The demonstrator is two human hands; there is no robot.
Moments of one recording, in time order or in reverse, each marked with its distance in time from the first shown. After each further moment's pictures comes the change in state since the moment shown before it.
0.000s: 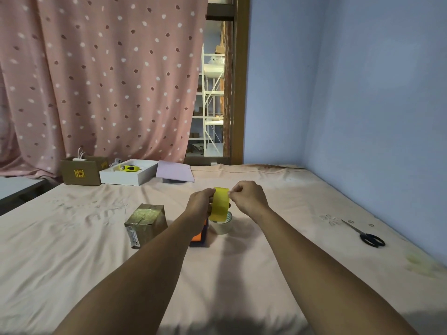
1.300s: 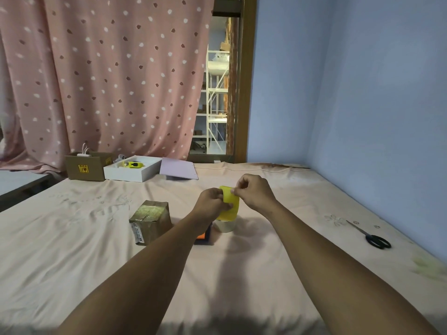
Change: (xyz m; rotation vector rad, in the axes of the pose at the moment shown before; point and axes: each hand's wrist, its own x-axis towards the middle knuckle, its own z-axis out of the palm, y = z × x) left_hand -0.005 -0.005 0.001 0.315 -0.064 0.162; right_hand 0.007 -0.001 -0.008 0.008 -0.043 -0.149
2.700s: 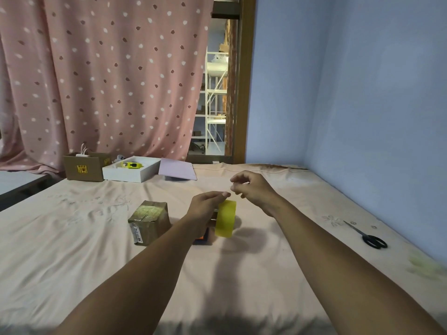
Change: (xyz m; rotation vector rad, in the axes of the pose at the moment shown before) left_hand -0.004 -0.014 -0.006 -0.283 -0.034 -0.091; right_hand 0.000 0.001 -0.014 0.301 -0.158 -0.001
